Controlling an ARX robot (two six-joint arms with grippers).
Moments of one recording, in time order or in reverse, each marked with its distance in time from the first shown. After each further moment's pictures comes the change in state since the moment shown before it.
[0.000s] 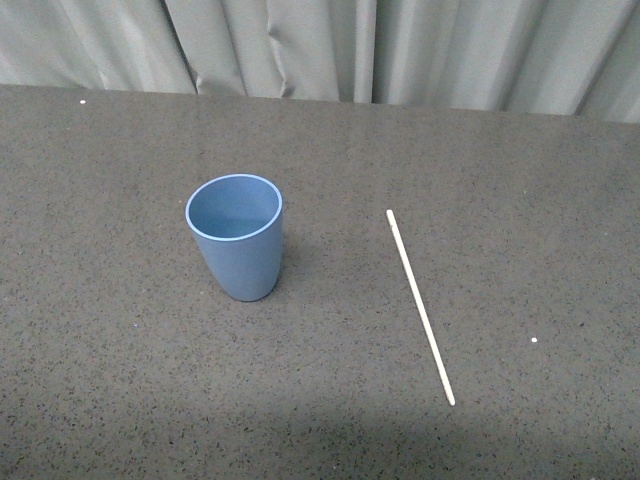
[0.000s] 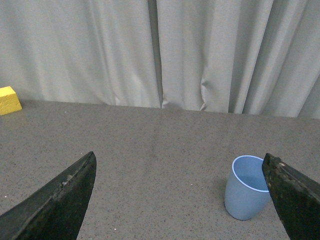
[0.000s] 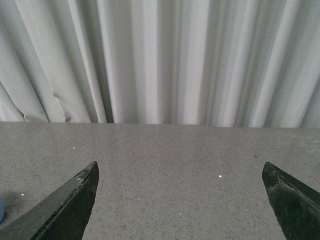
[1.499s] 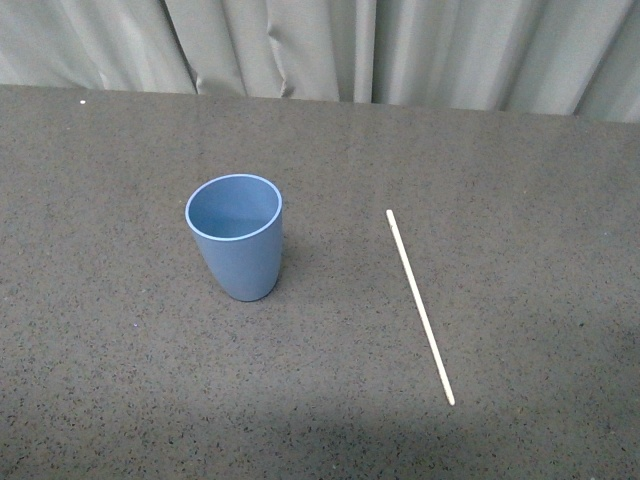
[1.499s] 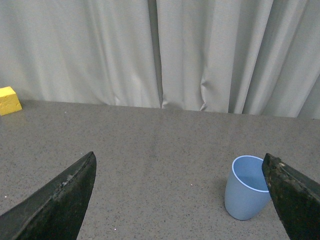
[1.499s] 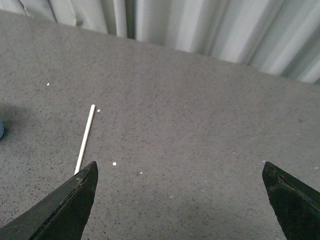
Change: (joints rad) left arm 0.000 0.000 0.000 0.000 0.000 0.000; right arm 0.182 0.958 0.227 0.343 0.052 -0.103
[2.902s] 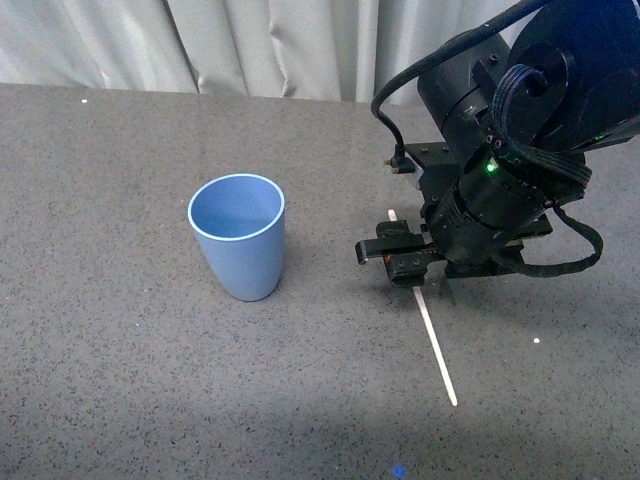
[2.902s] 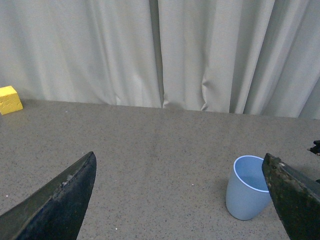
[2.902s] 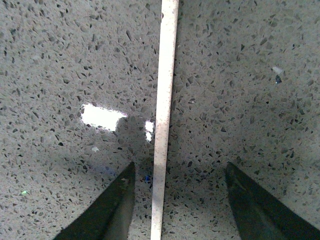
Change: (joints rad) left arm 0.000 0.000 0.000 0.000 0.000 0.000; right arm 0.212 1.289 1.038 -0.599 -0.052 0.265
